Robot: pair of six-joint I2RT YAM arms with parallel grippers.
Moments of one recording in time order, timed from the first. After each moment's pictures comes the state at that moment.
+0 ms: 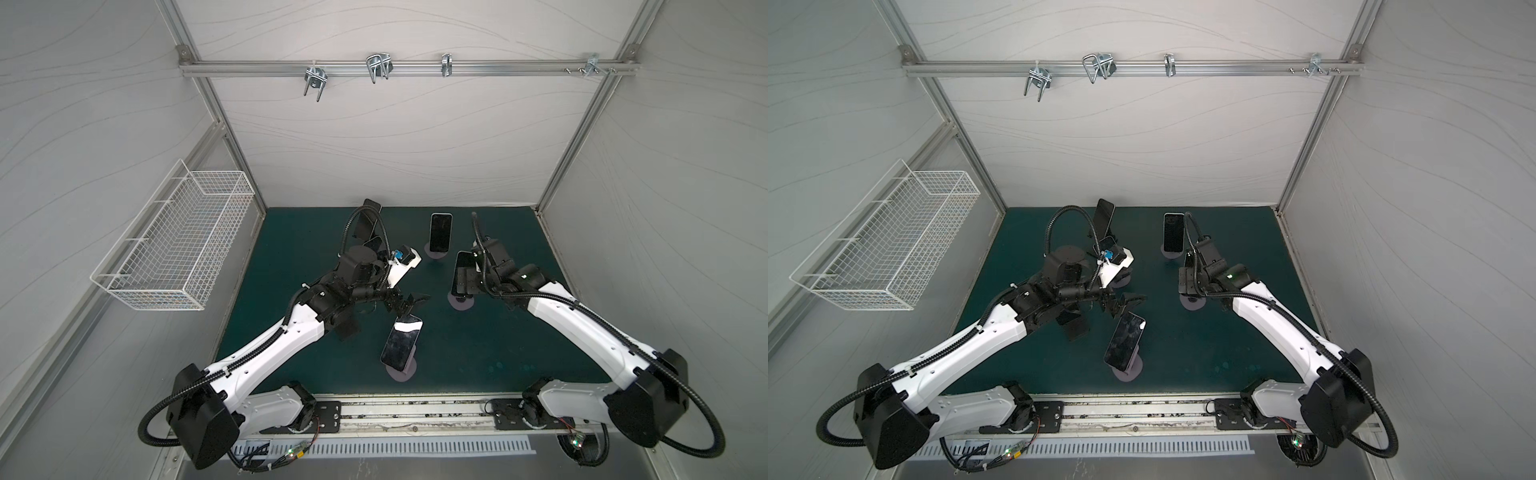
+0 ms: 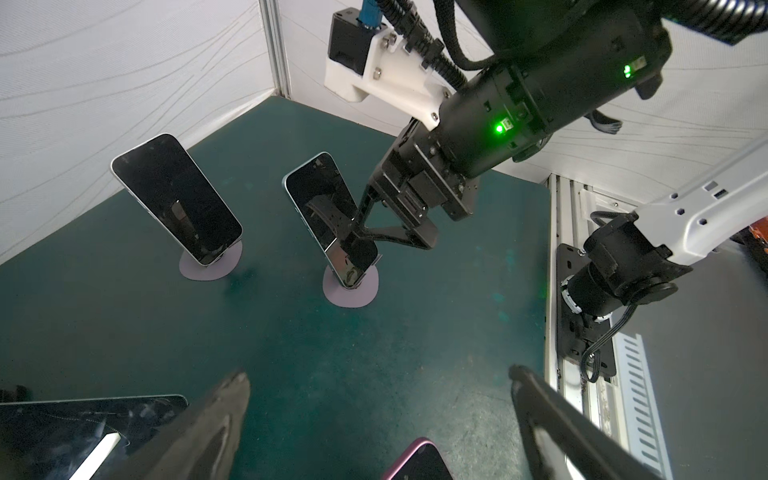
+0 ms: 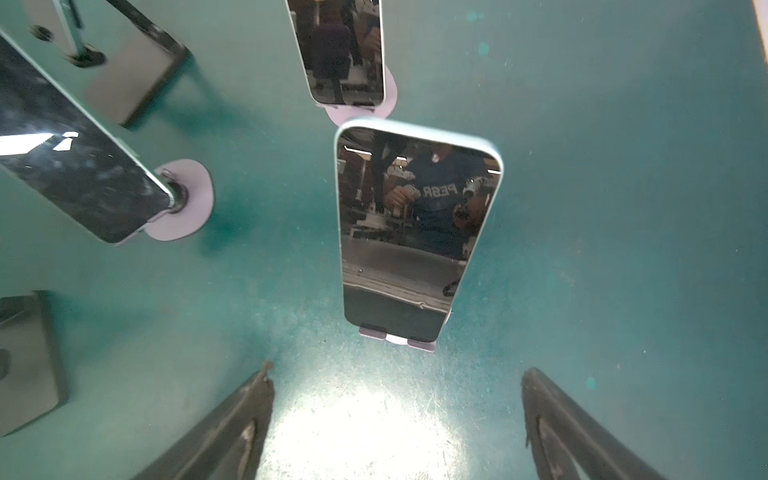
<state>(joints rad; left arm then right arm) -0.67 1.17 0.96 -0.24 0.47 0.11 0.60 1.26 1.08 -0.76 0.24 0.43</state>
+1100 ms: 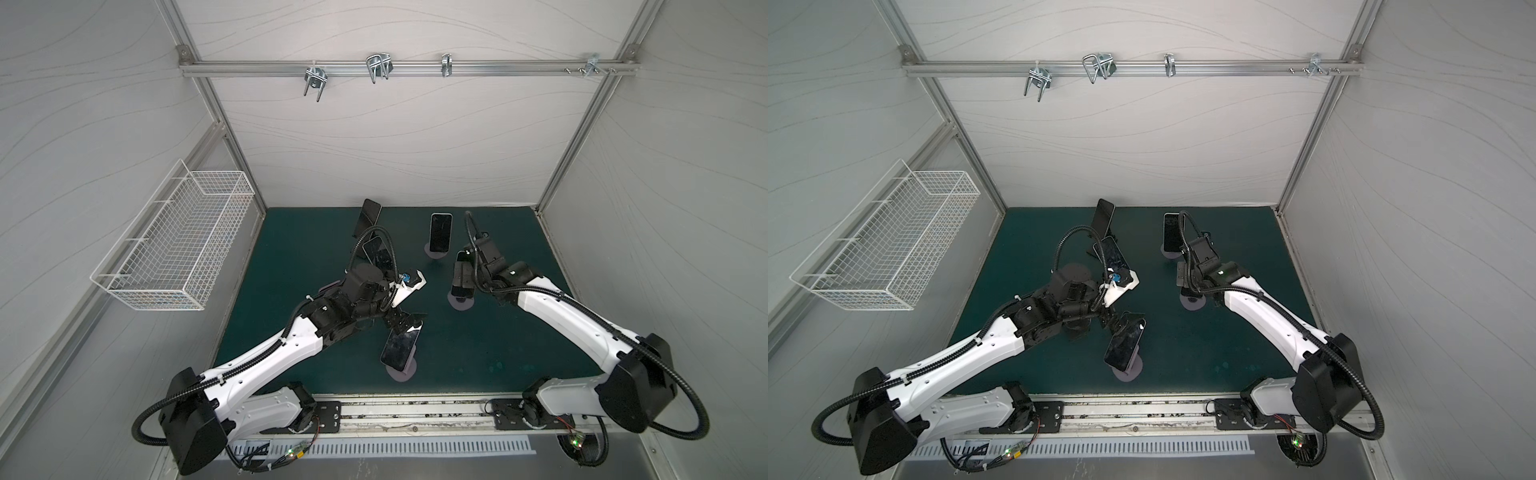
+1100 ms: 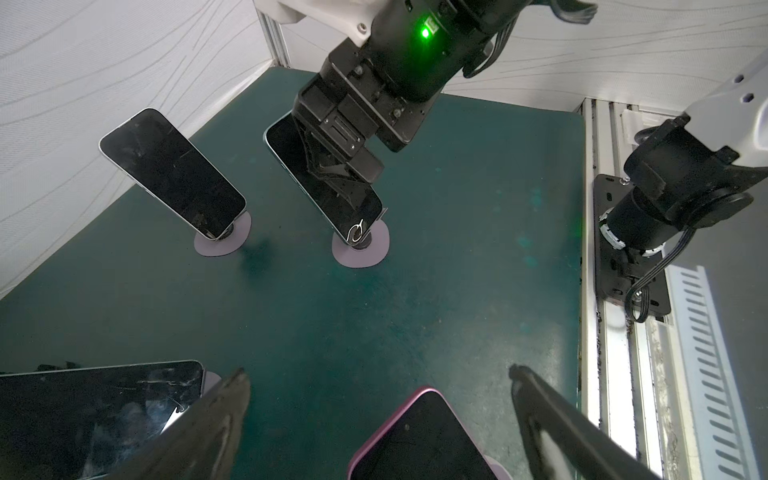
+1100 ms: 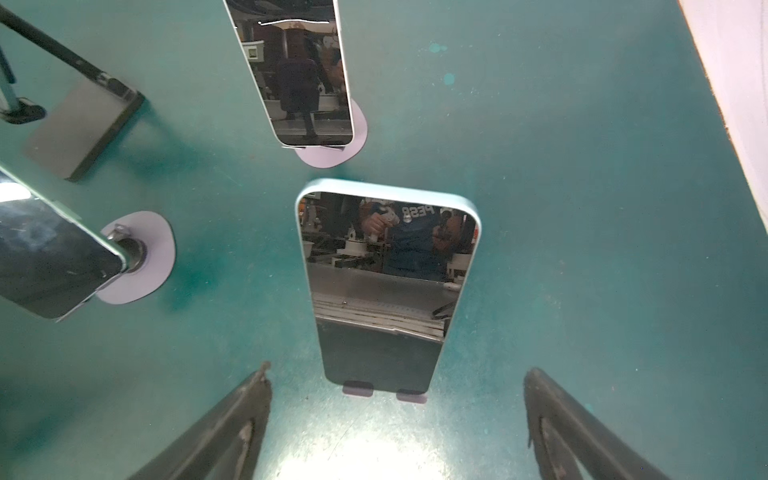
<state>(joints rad) -0.77 1.11 0.86 -0.27 0.31 0.25 0.61 1.34 1.08 -0.67 0.36 0.48</state>
